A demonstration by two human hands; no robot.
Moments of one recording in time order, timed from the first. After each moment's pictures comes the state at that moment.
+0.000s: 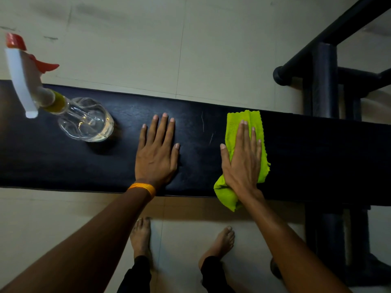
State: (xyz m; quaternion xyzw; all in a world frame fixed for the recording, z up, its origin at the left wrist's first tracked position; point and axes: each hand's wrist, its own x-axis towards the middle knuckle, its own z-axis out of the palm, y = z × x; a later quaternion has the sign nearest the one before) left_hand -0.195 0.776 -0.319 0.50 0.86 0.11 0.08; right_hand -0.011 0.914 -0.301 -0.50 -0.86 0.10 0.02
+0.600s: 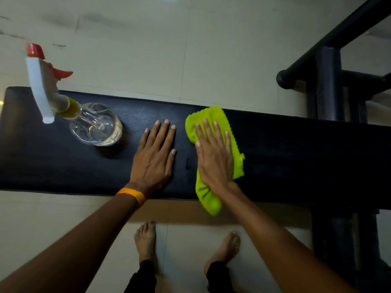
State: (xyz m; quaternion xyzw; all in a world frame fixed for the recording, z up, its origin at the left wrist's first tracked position) left_hand -0.220 0.758 -0.319 0.54 0.82 0.14 0.07; right_hand -0.080 0.881 -0.309 -0.38 -0.92 0.11 0.03
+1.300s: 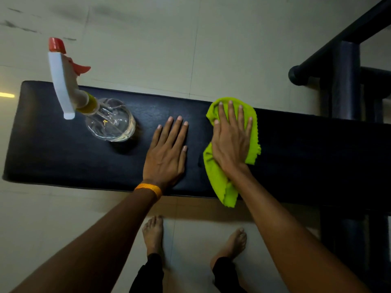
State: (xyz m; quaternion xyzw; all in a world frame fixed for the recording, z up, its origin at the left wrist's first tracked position) left_hand -0.218 0.756 -0.322 0.54 0.83 0.14 0.07; right_hand -0.113 0.912 -0.306 -0.48 -0.87 0.12 0.00
